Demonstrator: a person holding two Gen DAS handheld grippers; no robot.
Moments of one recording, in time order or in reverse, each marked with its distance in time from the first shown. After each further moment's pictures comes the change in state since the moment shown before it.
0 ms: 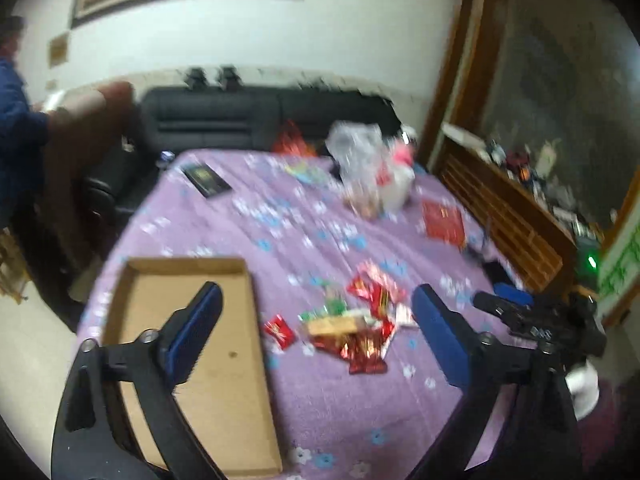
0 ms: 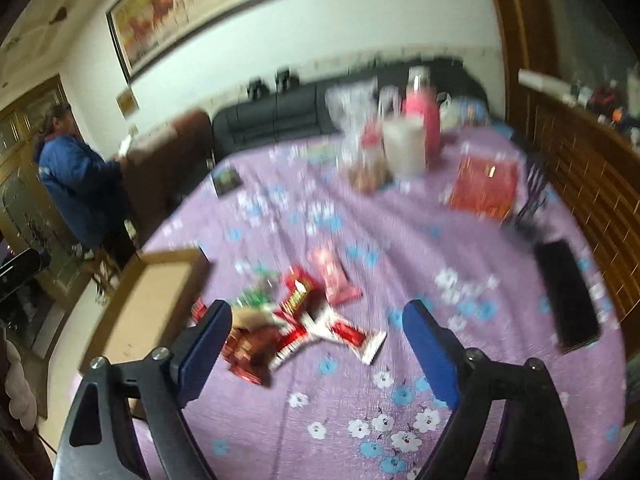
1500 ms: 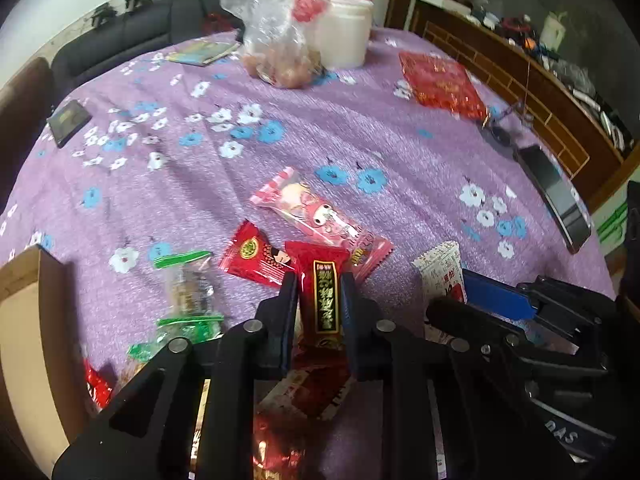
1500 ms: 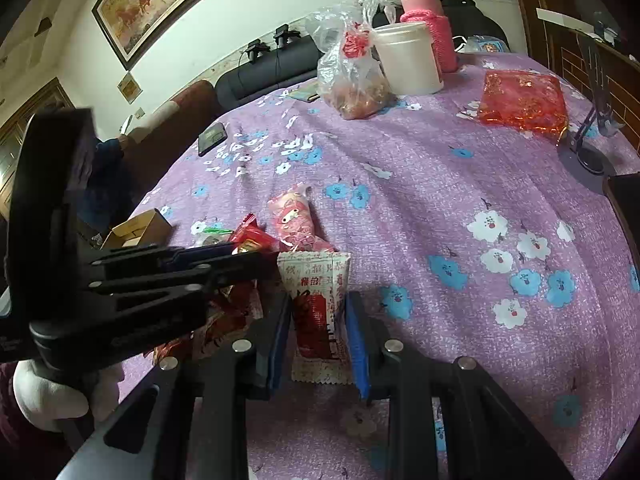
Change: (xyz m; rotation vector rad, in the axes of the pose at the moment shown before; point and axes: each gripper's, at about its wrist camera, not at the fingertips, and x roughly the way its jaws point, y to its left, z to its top) left arm 0.245 -0.108 -0.028 0.160 0.368 -0.022; right arm 0.093 -0.060 -0.031 0.068 0.107 0.121
